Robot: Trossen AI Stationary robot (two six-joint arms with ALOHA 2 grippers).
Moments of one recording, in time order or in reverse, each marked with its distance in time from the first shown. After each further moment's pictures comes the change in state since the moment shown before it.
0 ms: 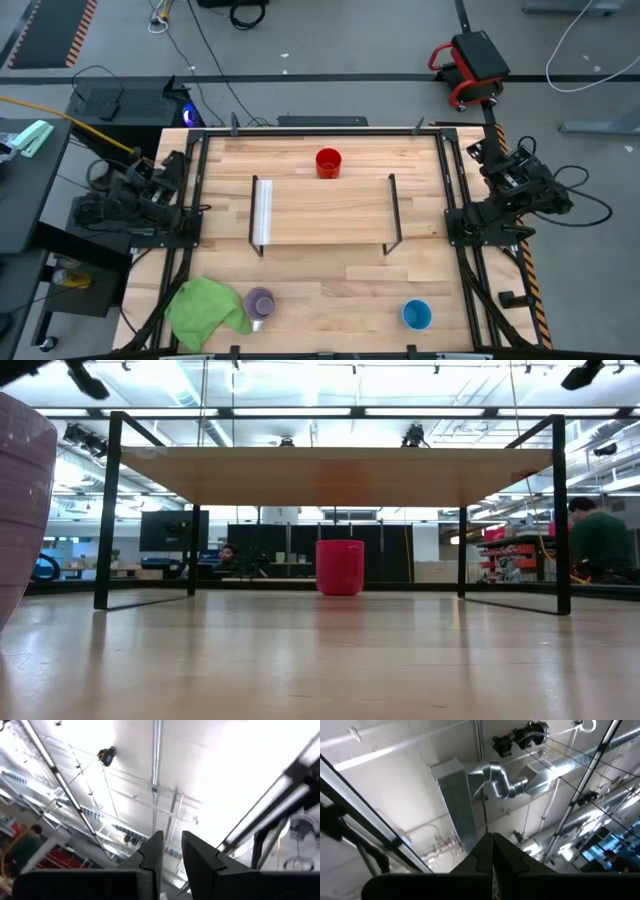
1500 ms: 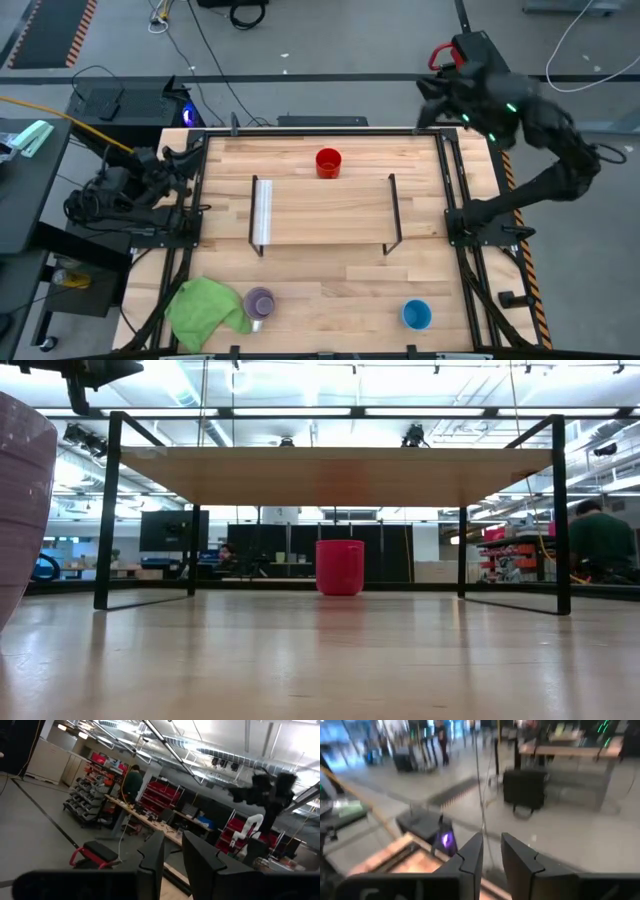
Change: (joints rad) left arm 0.000 0.039 0.314 -0.904 -0.351 -0.059; right arm -0.358 1.178 1.608 -1.737 0.254 0.137
